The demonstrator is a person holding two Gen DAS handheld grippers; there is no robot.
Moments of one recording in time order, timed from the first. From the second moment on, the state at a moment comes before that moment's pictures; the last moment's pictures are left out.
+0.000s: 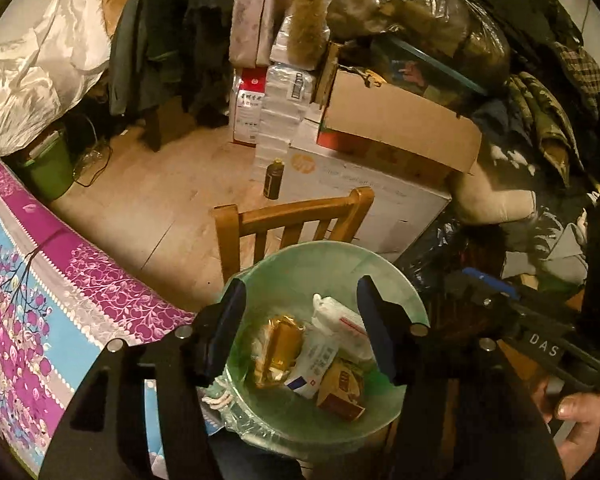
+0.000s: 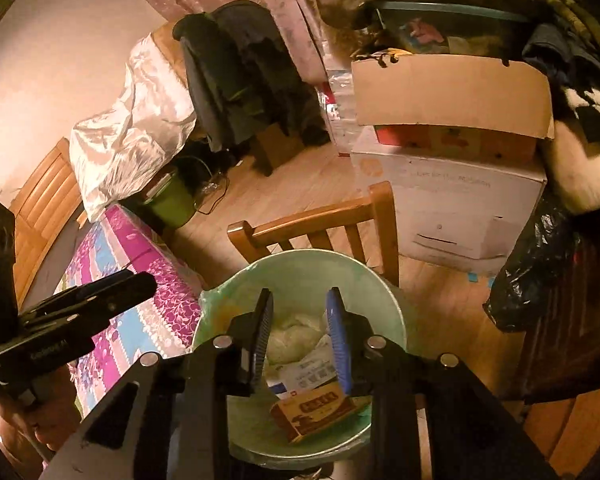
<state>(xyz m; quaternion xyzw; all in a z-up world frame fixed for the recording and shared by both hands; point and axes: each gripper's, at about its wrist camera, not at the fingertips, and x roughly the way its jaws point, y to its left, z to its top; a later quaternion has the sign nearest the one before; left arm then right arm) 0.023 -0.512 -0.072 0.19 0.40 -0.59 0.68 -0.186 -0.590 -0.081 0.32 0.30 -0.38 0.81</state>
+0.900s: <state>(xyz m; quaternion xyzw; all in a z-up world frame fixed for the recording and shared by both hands) 0.150 -0.290 -0.109 0.13 0.37 -0.30 0.87 -0.051 -0.443 -0.040 0.15 0.21 -0.29 0.92</state>
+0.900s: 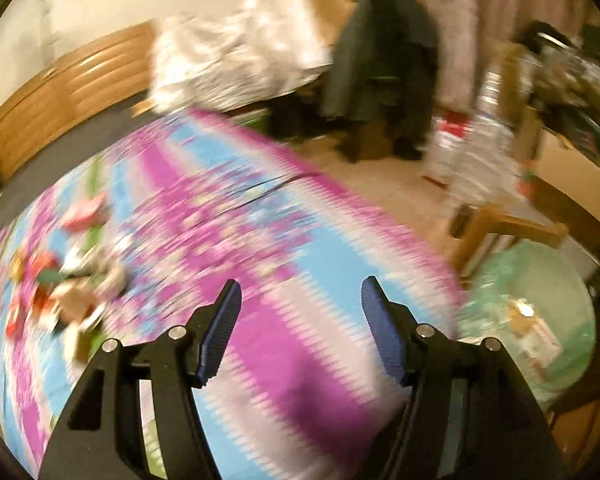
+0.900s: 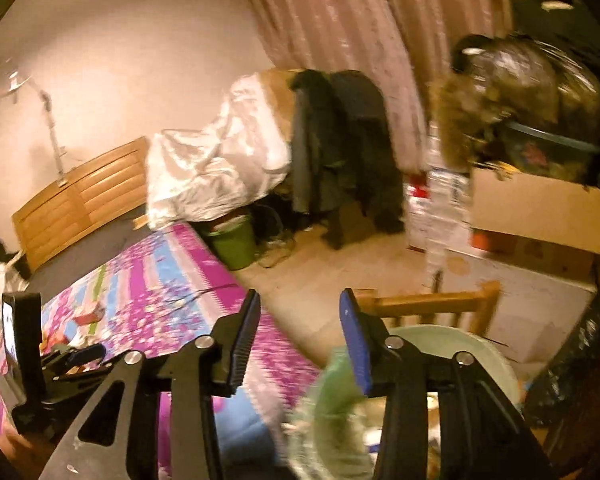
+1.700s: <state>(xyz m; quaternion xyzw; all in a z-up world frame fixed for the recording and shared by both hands) 0.294 0.016 -0.168 -0.08 0.44 -0.10 0.89 0.257 -0.185 -0.140 0.06 0.38 0.12 0.91</state>
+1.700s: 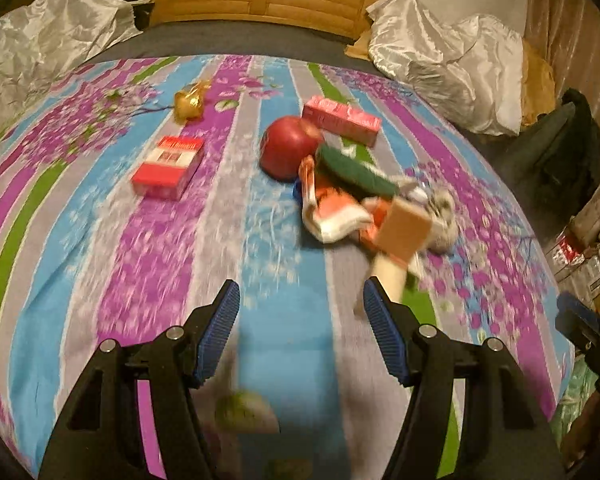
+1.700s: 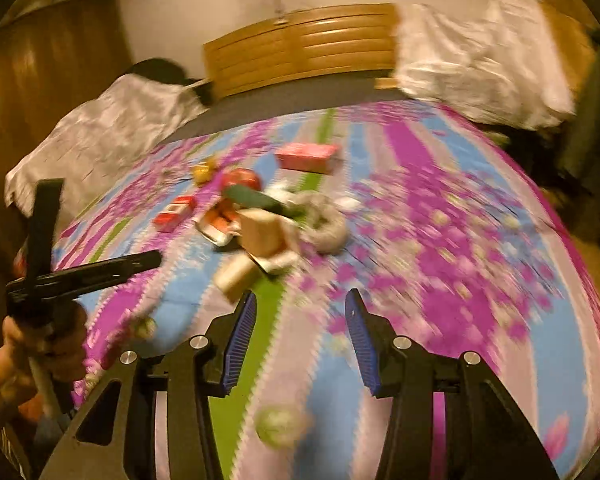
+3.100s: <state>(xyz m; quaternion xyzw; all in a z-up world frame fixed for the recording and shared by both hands) 0.312 0.117 -0.225 -0.11 0.46 -0.03 0.88 0.488 -0.001 -0.216 -0.33 0.57 0.27 0.71</state>
